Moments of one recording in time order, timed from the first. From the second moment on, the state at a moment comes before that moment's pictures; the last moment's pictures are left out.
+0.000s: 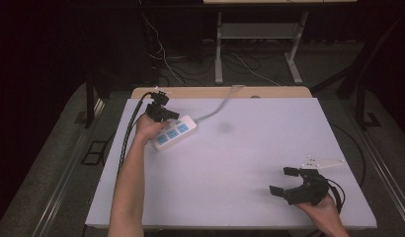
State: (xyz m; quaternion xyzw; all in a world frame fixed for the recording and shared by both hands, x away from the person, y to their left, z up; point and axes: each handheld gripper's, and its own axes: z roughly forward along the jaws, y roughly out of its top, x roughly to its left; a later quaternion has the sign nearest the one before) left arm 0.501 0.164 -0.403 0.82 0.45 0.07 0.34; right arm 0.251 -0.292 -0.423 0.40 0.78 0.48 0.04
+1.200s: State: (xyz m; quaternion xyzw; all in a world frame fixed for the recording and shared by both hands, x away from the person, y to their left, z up) left arm 0.489 0.159 -0.417 0.82 0.45 0.10 0.34; right arm 0.250 -0.292 -0.423 0.40 0.78 0.48 0.04
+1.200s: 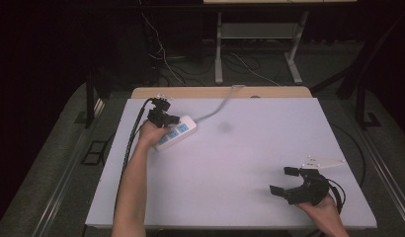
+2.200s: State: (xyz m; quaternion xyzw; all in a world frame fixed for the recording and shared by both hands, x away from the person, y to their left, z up) left arm 0.487 0.163 -0.409 0.79 0.47 0.09 0.38; right arm 0.251 -0.296 -0.422 0.40 0.78 0.48 0.05
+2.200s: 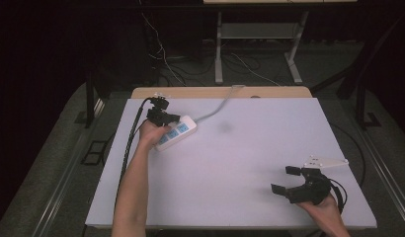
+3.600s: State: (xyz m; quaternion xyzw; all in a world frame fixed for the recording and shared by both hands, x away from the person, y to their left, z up) left arm 0.416 0.175 -0.338 0.76 0.46 0.12 0.44; right arm 0.252 -0.300 -0.422 0.41 0.76 0.50 0.03
